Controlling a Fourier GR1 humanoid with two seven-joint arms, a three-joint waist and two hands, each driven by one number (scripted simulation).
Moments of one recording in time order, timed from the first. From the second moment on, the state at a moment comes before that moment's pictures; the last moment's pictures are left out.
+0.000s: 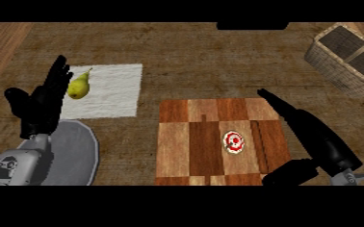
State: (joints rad) left arm -0.19 0.35 -0.02 -1.45 0.14 0.21 0.12; right arm -0.13 -0.53 0.34 -1.93 0.21 0.21 0.59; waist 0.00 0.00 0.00
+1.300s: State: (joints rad) left arm -0.16 0.25 0.07 -1.50 0.03 0.12 0.15; right arm 0.00 -0.25 0.34 -1.83 0.58 0.21 0.39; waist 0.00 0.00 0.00
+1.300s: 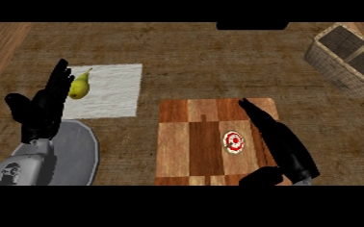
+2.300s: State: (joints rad) left arm -0.18 0.21 0.12 -1.47 -0.02 0.08 0.14; right arm -0.08 -0.13 0.29 -1.57 0.74 0.19 0.27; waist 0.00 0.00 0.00
